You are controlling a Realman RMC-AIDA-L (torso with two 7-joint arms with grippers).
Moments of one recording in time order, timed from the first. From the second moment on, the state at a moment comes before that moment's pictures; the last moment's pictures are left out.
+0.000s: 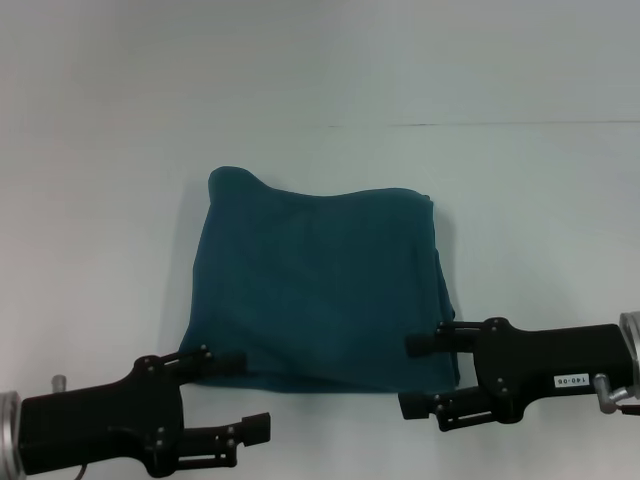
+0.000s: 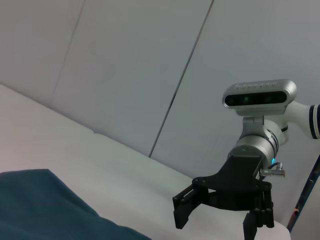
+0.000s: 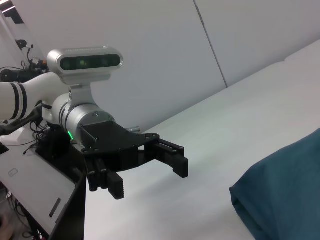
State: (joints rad) left arm -0.30 -2.17 0.63 0.76 2.00 1.85 -1.35; right arm 0.55 2.07 -0.81 -0.59 -2.03 -1.70 1.48
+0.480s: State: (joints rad) left arm -0.31 -2.17 0.63 0.76 2.01 1.85 -1.36; right arm 0.54 2.07 -0.80 -0.59 -2.03 -1.71 1.48
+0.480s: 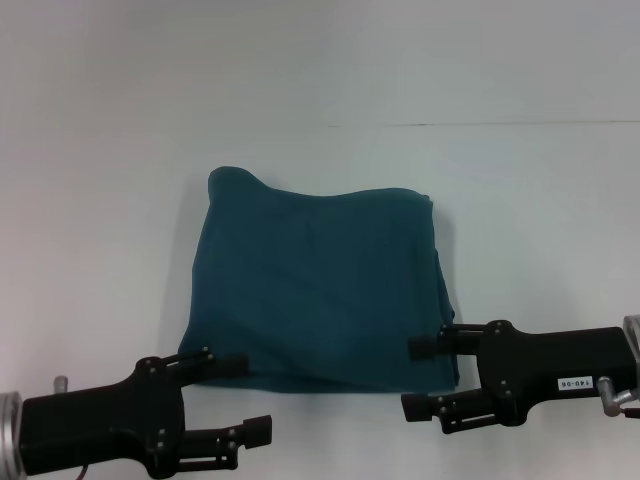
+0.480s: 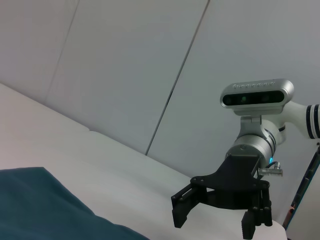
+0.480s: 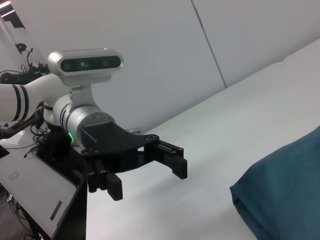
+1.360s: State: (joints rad) left arm -0.31 -2.17 0.63 0.76 2.01 1.86 -1.36; right arm 0.54 2.07 -0.80 -0.59 -2.03 -1.70 1.49
